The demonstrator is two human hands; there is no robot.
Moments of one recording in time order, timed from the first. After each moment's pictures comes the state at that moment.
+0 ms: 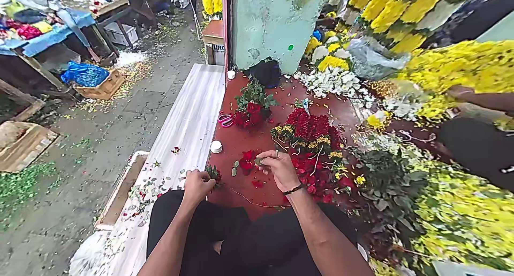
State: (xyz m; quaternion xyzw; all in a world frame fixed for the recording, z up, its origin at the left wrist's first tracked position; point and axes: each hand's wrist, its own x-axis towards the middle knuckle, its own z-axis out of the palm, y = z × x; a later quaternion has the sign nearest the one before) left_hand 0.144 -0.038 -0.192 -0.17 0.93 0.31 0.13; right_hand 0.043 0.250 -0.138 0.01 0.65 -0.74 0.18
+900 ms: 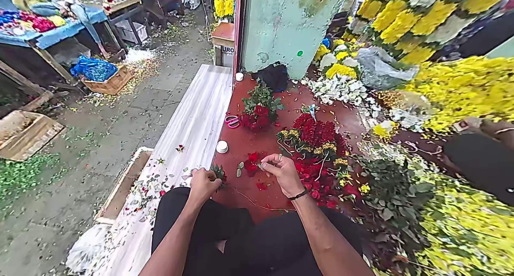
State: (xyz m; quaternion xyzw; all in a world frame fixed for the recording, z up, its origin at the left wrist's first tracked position) left_hand 0.144 -0.039 -0.189 -0.17 0.92 0.32 0.13; right_hand 0.047 0.244 -0.146 -0.06 0.69 -0.70 0.16
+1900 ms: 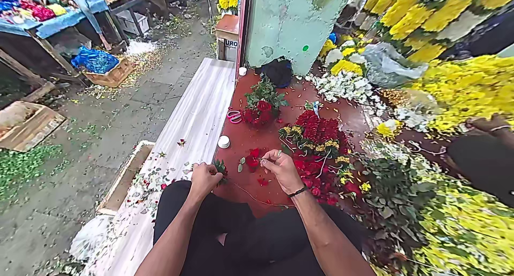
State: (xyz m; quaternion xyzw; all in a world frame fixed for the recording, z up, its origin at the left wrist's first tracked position) left_hand 0.147 -0.039 -0.186 -0.19 0.92 0.33 0.13; right_hand 0.052 0.240 -0.151 -0.06 0.68 -0.71 0.19
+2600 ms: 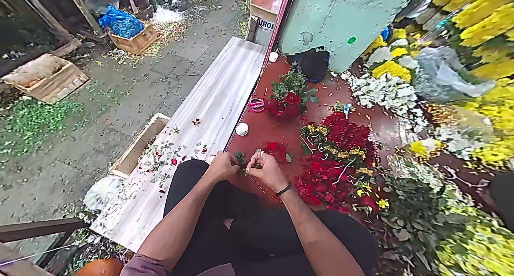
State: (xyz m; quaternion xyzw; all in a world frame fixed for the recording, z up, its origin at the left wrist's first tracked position) left_hand 0.147 -0.041 -0.191 -0.12 0.87 0.42 0.23; right_hand 0.081 0.164 -0.184 -0.18 0.74 -0.56 0.31
